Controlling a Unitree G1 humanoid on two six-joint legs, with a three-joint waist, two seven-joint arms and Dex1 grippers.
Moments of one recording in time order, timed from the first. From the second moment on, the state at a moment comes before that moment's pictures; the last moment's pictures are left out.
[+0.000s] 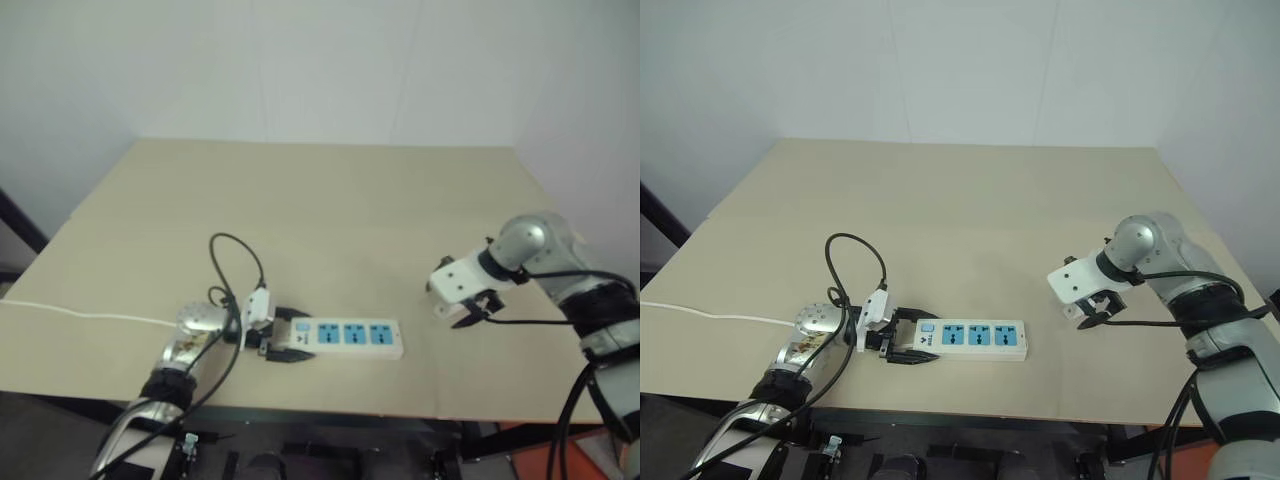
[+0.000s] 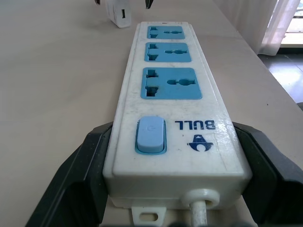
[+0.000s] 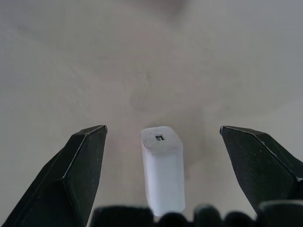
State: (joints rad) left arm -0.53 0.40 -0.14 0.56 -0.20 -0.21 -1.46; right arm -0.98 -0.88 0.52 0.57 -0.28 -0.43 1.54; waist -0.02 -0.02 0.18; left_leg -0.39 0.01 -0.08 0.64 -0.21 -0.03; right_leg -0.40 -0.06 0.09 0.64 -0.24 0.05
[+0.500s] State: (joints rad) left arm -0.49 0.41 -0.14 0.49 -0.20 -0.17 -1.42; right arm -1.04 -0.79 0.57 0.79 -0.40 -0.55 1.52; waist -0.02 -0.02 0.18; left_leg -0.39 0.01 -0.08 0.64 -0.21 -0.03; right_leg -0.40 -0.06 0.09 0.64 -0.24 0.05
